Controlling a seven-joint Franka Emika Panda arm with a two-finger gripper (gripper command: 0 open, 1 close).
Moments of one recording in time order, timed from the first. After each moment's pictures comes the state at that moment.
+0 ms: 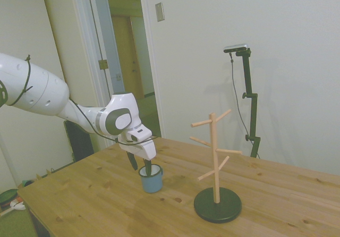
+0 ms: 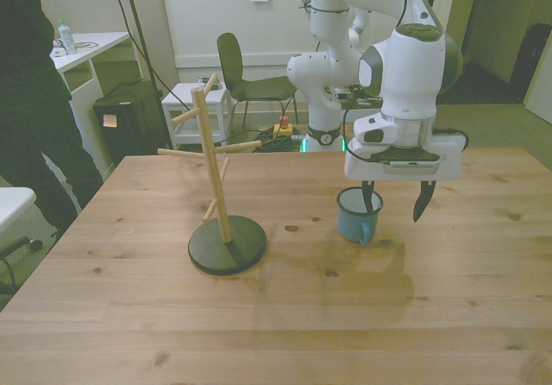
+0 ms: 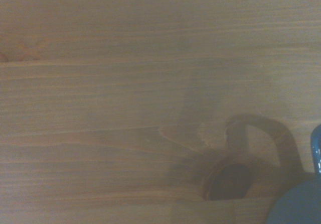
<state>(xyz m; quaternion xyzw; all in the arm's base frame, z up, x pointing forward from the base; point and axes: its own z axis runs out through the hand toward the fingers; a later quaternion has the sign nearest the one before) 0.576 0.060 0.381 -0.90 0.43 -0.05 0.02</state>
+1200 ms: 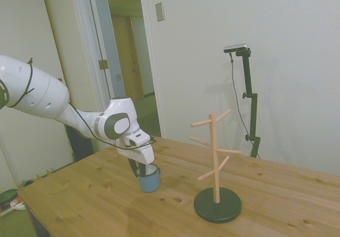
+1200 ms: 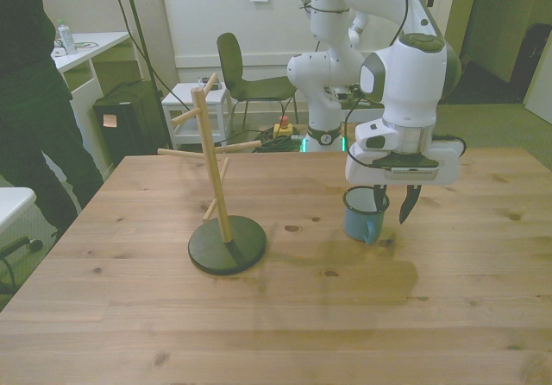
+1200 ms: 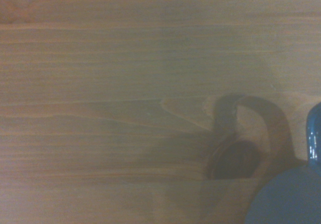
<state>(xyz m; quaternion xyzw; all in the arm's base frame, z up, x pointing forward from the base) 0.566 0.063 0.366 -0.90 0.42 -0.05 0.01</state>
